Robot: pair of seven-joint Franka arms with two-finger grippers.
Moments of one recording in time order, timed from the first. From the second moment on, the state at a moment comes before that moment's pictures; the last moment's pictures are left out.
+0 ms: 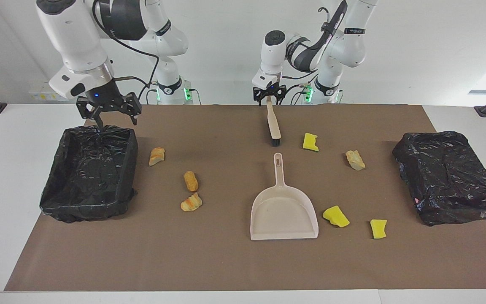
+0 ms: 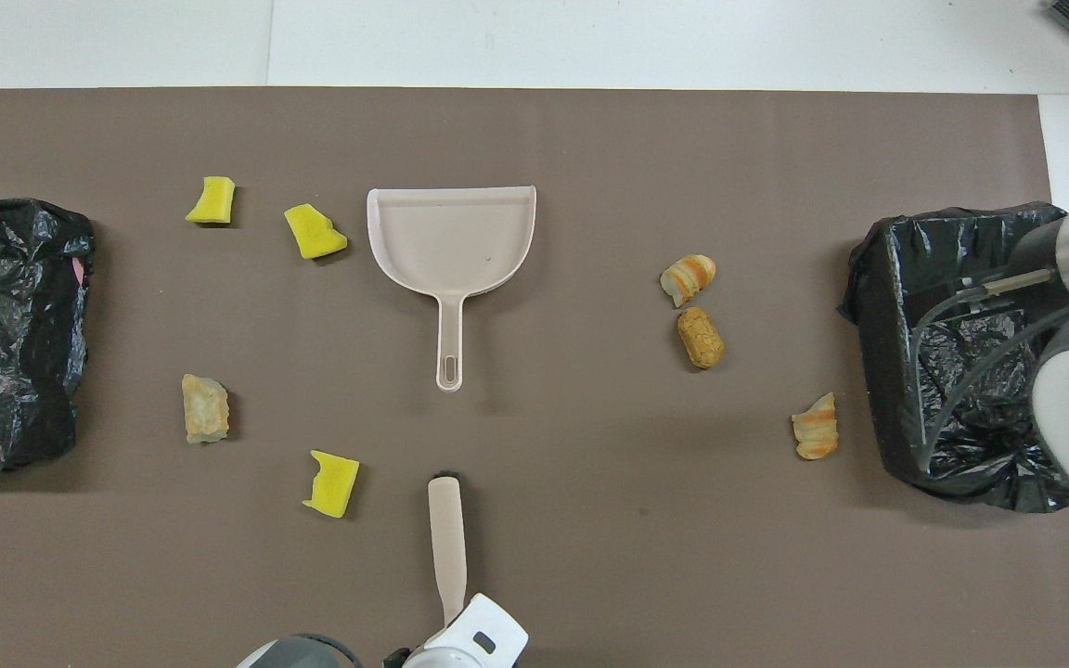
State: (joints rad) left arm -1.03 -0.32 -0.02 -2.66 -0.09 2.25 -1.01; right arm 0.07 -0.01 -0.02 -1.69 -0.04 1.69 -0.12
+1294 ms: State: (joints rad) left arm -0.42 -0.34 0.02 -2.44 0.03 1.93 -0.70; right arm 0.34 0.27 0.08 -1.61 0.05 2.02 0.34
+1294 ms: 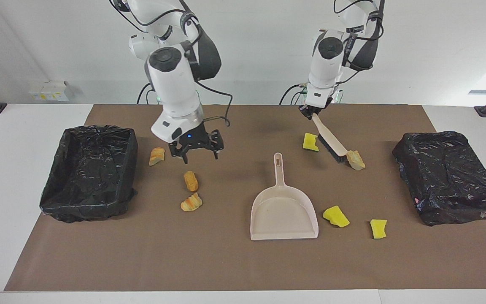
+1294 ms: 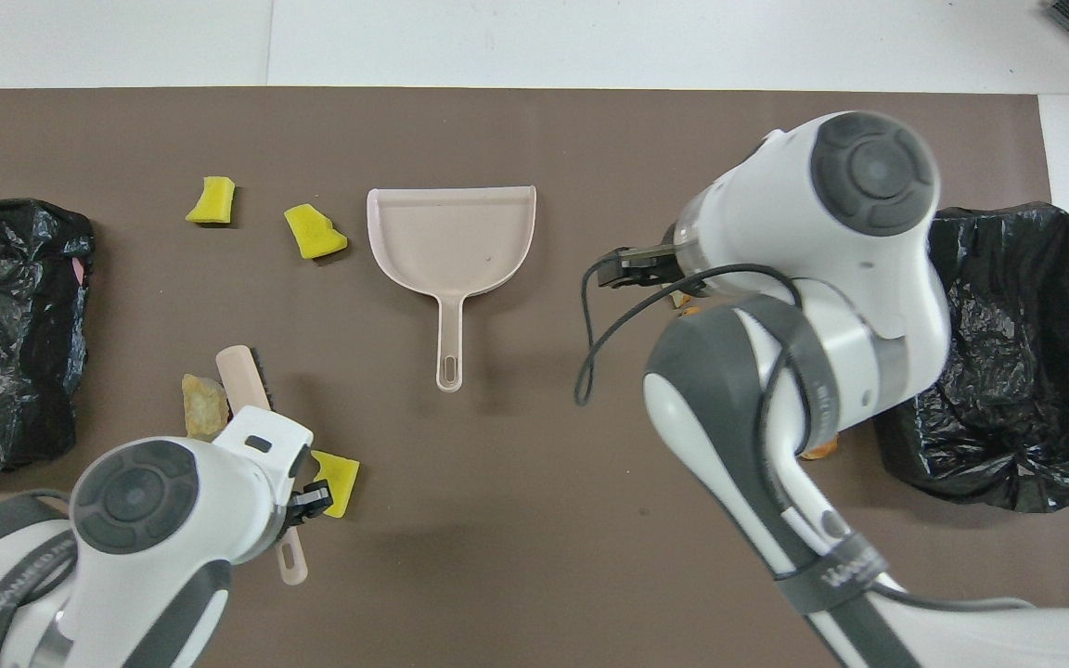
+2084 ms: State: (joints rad) left arm -0.08 -0.33 0.02 -2.51 0.10 1.84 -0.26; right arm 0.67 0.56 0.08 -1.50 -0.24 2.24 0.80
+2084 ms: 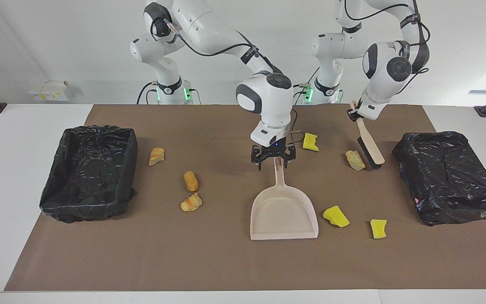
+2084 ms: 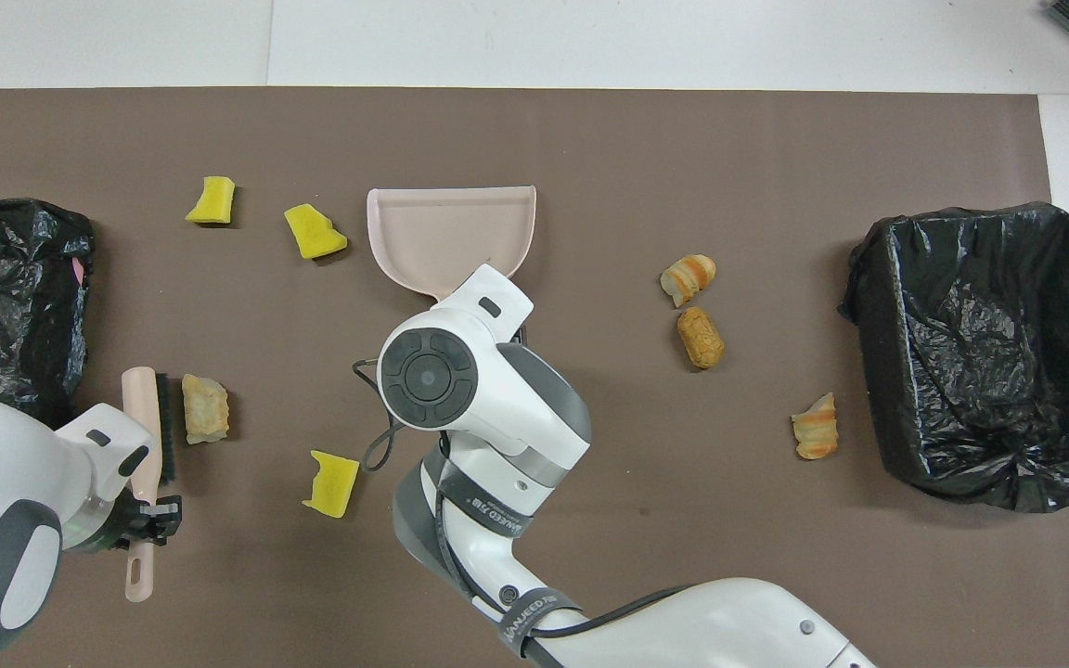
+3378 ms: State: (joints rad) left arm -0.09 -0.19 0.02 -2.27 -0.02 1.78 0.25; right arm 0.60 0.51 0.07 -1.48 -0.27 2.14 0.53
